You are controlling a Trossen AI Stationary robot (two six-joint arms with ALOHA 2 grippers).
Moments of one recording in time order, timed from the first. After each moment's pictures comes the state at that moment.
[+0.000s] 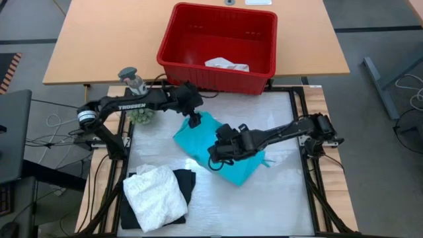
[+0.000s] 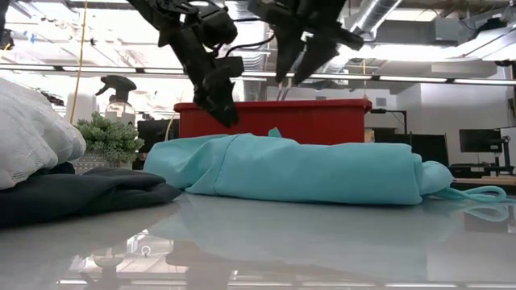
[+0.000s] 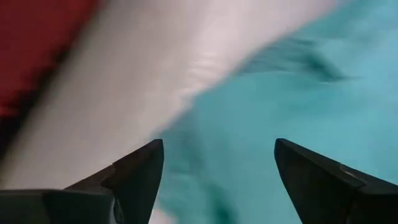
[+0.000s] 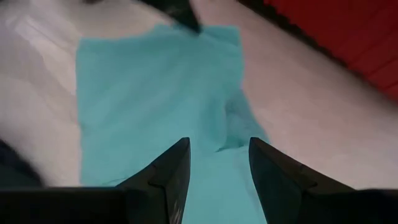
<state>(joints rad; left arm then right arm) 0.43 1.60 1.19 -0.48 0.06 0.06 0.20 1.85 1.65 -1.00 0.72 0.96</state>
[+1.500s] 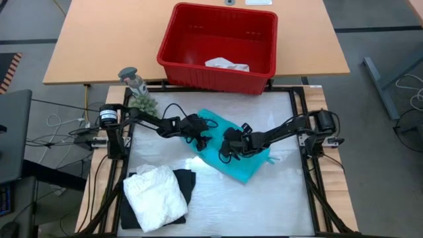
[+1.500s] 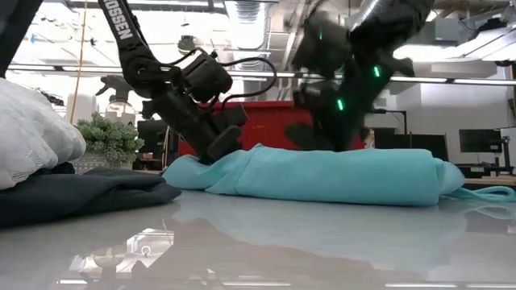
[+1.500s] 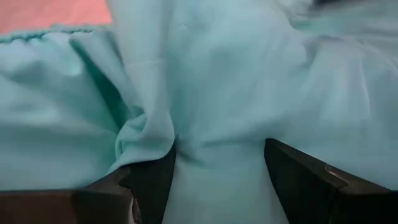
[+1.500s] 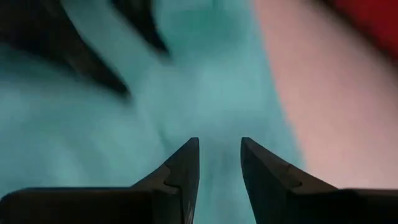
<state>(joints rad) 0.26 1.86 0.78 0.34 0.01 -0.12 0.07 1.78 0.99 -0.23 0.66 0.59</state>
